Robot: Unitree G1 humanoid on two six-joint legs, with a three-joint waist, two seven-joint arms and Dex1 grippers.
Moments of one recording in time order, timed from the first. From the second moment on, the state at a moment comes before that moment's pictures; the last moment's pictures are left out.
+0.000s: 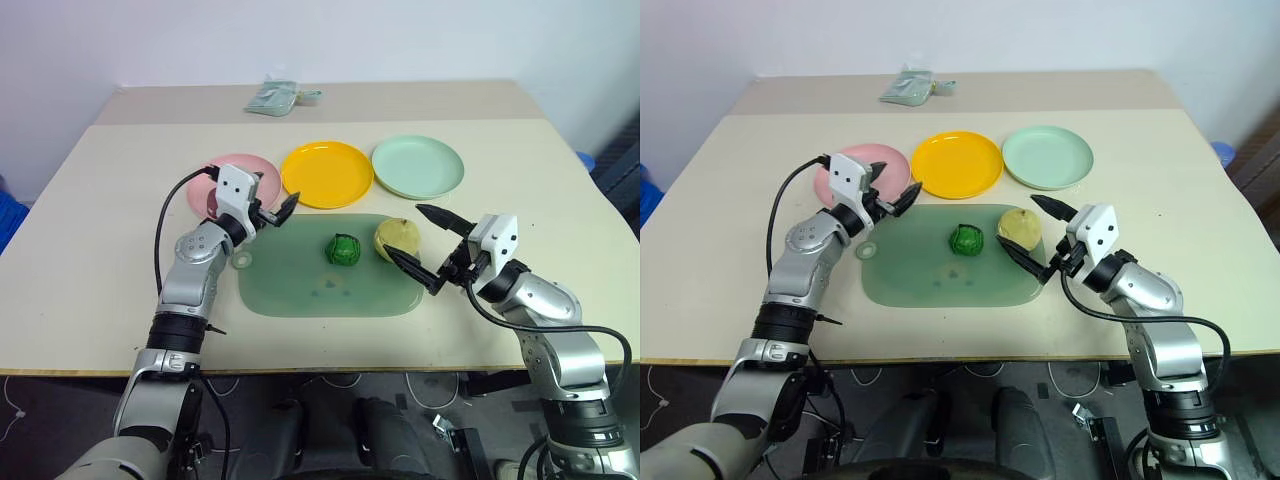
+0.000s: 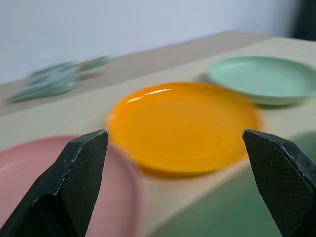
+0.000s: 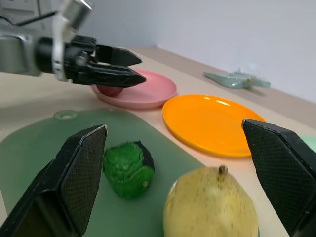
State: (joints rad) left arm -0.58 0.29 0.01 0.26 -0.23 0.16 -0.58; right arm -0.13 -0.52 -0.10 -0.27 0.41 0.12 0.75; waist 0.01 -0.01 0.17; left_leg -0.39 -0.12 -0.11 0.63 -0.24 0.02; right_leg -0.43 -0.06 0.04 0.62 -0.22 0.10
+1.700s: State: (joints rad) left arm -0.26 0.61 0.05 -0.07 -0.43 0.27 -1.07; right arm -0.52 -0.53 0.32 -0.18 0.08 0.49 0.72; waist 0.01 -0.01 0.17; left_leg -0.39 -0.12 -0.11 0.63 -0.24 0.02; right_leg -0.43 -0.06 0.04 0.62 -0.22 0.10
